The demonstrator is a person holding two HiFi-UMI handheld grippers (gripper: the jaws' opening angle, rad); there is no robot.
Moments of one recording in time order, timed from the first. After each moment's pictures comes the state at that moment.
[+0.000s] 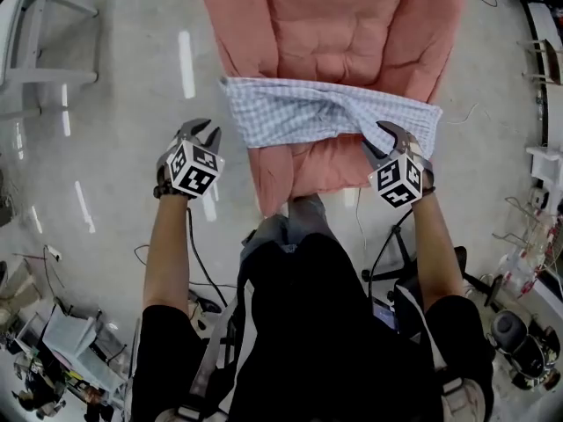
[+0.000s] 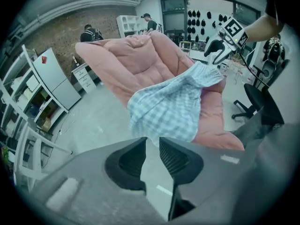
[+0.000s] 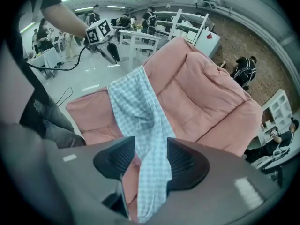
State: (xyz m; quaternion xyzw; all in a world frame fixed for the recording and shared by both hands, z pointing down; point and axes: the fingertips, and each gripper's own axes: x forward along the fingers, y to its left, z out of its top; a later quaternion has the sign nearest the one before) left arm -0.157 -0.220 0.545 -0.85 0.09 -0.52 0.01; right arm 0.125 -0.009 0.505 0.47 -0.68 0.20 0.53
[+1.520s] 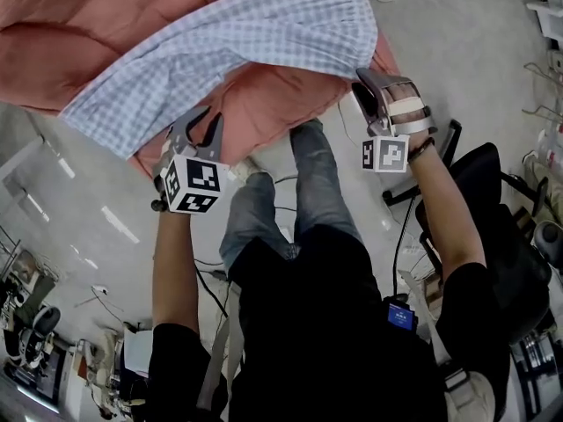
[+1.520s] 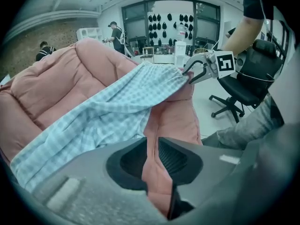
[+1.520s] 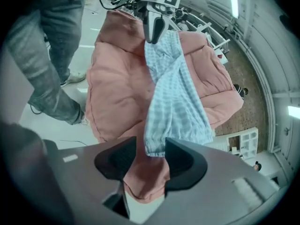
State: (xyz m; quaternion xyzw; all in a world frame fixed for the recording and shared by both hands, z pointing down) left arm 0.068 0.031 0.617 -0.87 -0.08 -0.47 0.08; right arm 0.253 0.231 0.632 0.47 -0.57 0.00 0.68
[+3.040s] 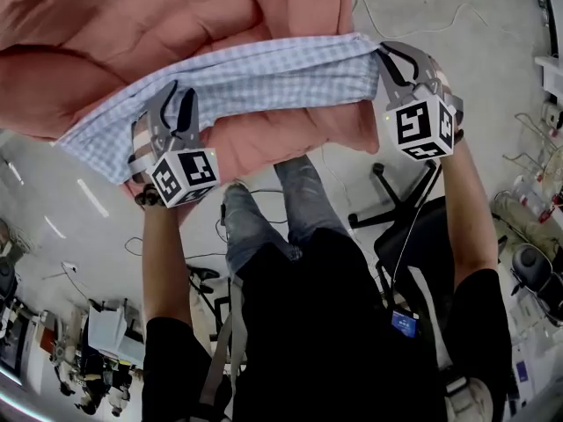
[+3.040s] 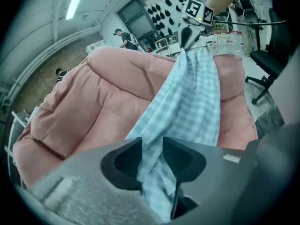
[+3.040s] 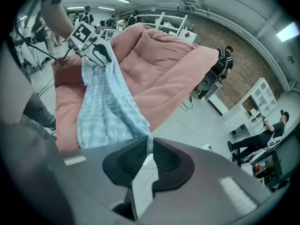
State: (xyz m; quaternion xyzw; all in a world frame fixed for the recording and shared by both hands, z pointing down) left arm 0.177 -0.091 0.603 -0.85 0.06 -0.48 0.22; right arm 0.441 0.099 0.575 0.55 -0.64 0.16 0.51
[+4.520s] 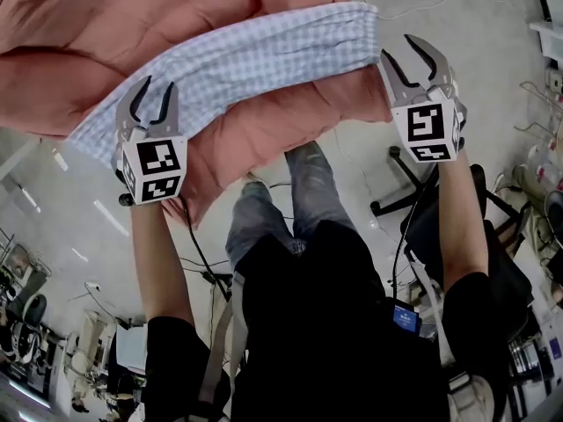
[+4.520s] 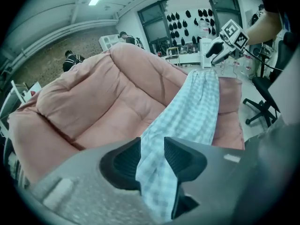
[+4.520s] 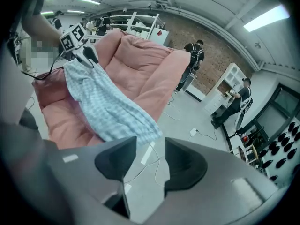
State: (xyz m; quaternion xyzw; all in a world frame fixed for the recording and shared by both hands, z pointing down) left arm 0.132 -0.133 0.564 -0.88 0.07 -0.45 0.12; right arm 0.397 0.133 0.528 0.67 -0.56 0.19 0.45
